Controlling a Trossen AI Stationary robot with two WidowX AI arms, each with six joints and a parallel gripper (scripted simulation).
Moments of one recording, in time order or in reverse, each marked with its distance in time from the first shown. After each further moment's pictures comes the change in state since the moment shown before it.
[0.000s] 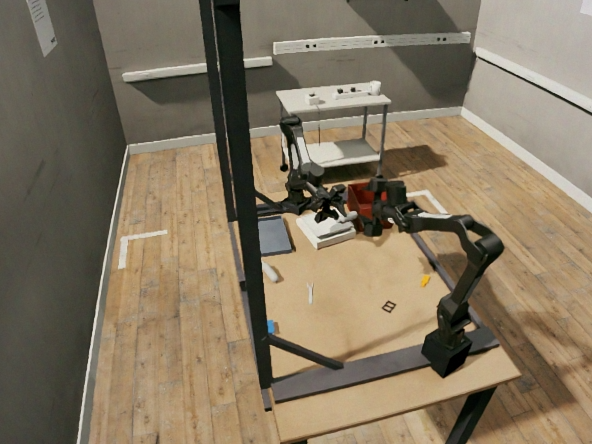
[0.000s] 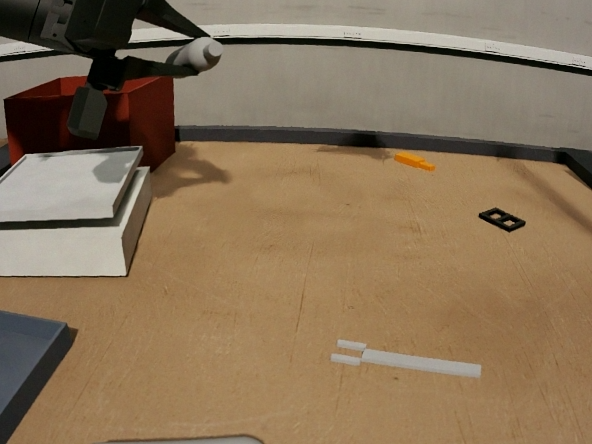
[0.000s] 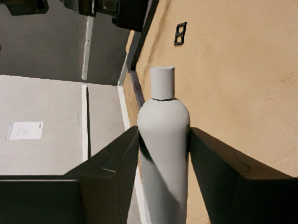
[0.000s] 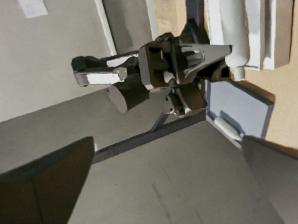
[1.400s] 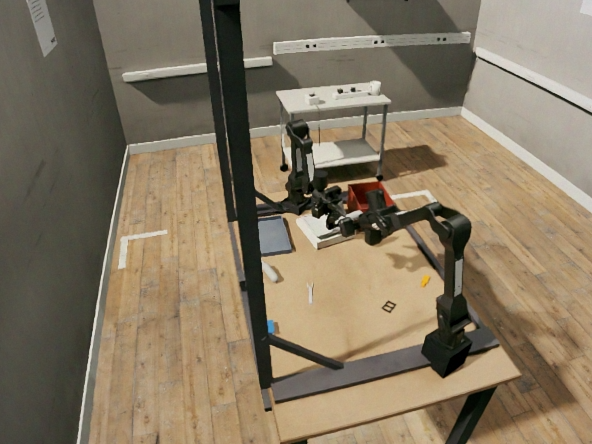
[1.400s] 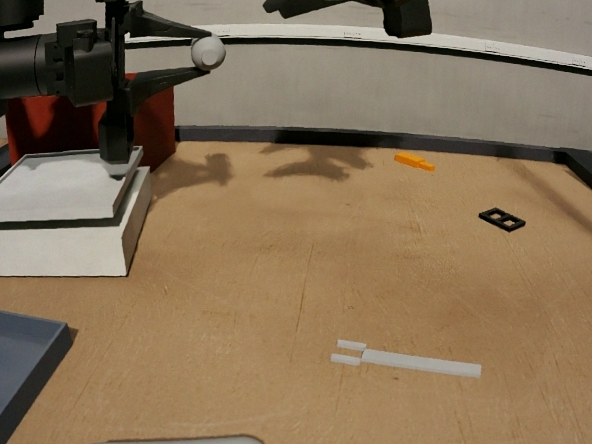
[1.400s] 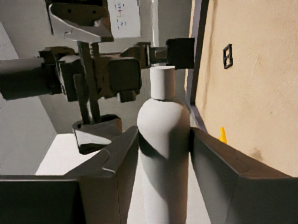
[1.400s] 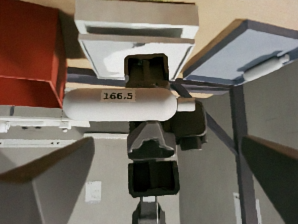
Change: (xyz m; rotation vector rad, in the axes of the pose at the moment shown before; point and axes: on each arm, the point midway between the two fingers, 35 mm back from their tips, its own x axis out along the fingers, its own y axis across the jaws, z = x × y) left arm 0.008 -0.005 -0.008 0.296 -0.236 0.332; right arm 0.088 -0.079 0.032 1.301 -0.221 -0.141
